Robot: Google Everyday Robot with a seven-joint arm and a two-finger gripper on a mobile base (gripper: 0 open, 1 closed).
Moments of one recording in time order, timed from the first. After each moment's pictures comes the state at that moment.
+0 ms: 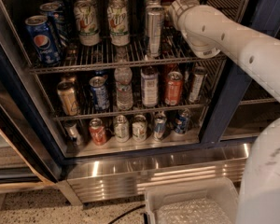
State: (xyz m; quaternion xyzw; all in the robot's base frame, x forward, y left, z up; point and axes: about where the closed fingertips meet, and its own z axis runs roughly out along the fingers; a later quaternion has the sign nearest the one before) arm 0.860 -0.126 0.983 -0.19 0.68 -0.06 0.70
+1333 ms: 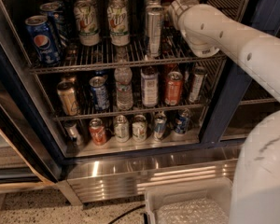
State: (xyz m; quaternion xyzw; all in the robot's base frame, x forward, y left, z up) arm 0.865 -0.128 0.979 -0.18 0.69 -0.06 0.70
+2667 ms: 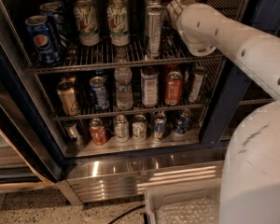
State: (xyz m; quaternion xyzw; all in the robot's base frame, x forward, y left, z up) arm 0.874 -0.126 0.976 -0.16 0.70 -0.05 0.69
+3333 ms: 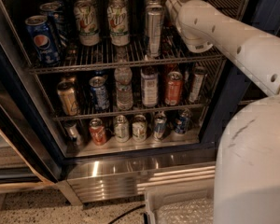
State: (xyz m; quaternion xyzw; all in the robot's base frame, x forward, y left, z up) arm 0.885 -0.124 0.986 -0.16 0.69 -0.05 0.70
